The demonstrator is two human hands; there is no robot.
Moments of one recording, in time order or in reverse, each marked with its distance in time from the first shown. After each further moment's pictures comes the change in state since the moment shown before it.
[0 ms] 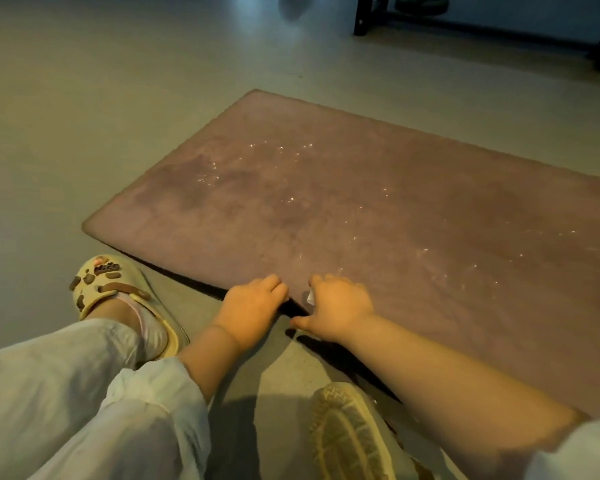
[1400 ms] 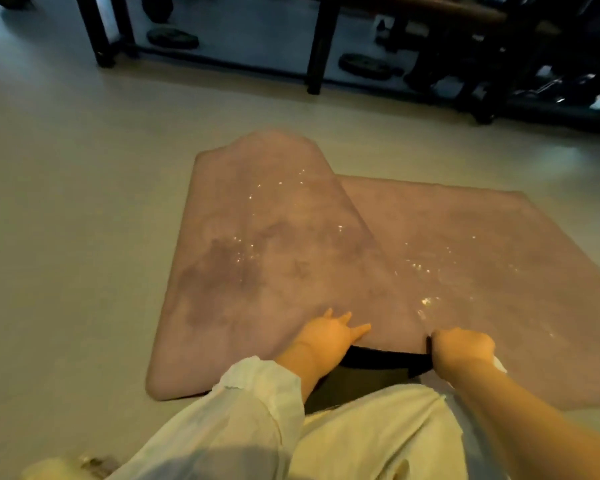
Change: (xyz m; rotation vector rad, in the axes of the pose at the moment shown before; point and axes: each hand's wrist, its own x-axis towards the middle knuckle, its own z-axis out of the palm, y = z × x) left_hand 0.140 0.439 -0.060 -0.136 -0.535 0.678; right_hand -0.356 0.375 -0.023 -0.317 -0.365 1.012
